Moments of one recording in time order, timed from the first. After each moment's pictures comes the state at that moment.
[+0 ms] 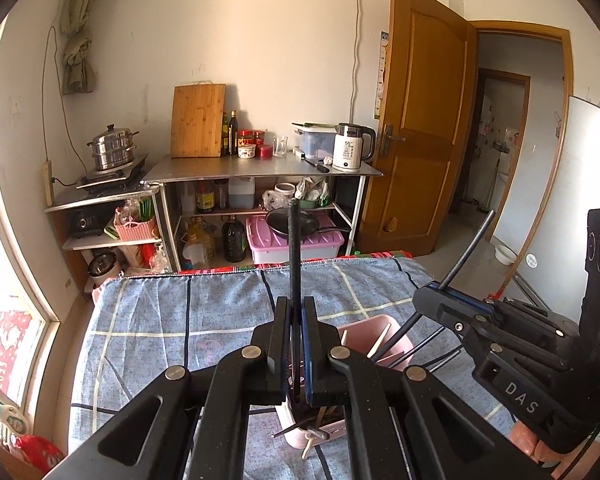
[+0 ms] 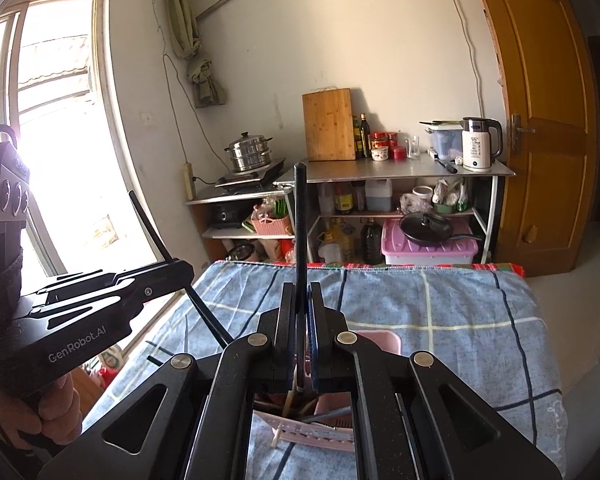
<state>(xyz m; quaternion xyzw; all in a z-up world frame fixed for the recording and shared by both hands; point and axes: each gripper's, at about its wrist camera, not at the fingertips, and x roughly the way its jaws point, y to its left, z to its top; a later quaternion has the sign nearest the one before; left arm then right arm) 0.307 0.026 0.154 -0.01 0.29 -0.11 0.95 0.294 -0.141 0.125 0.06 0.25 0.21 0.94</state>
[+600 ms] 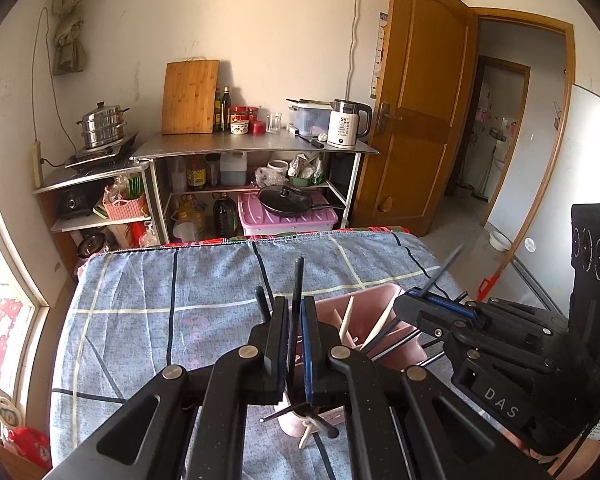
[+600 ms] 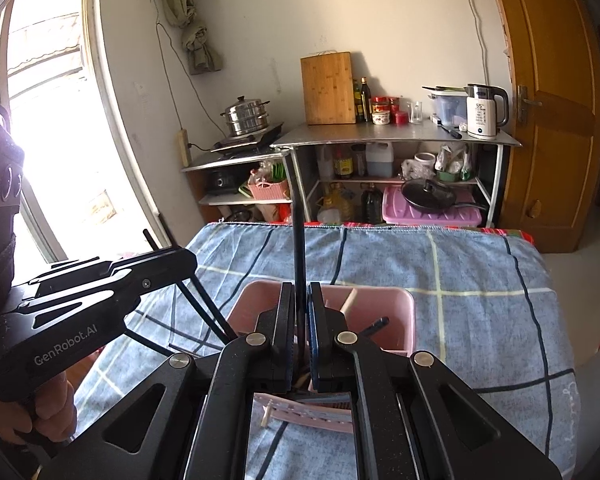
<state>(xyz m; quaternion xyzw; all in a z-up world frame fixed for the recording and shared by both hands) 0.315 0.025 0.116 -0.01 0.32 -0.12 0.94 0.311 -0.135 0.086 0.05 0.30 0.21 0.93</state>
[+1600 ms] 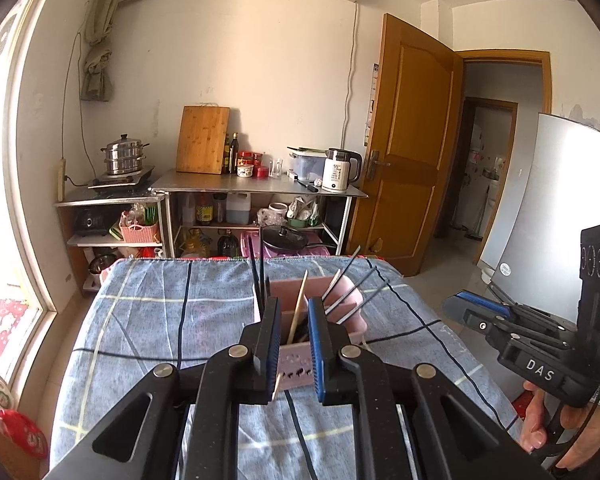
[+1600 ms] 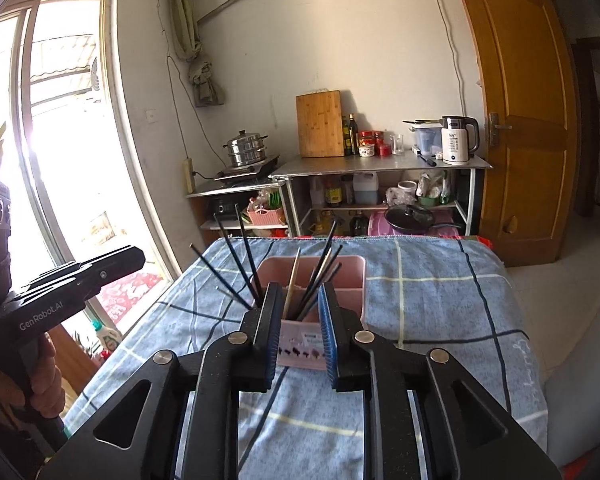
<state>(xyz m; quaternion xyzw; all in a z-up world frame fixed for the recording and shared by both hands) 0.159 0.028 0.148 -0.04 0.24 -0.11 0.96 0.181 -0.185 0.118 0.06 0.24 0.19 0.95</state>
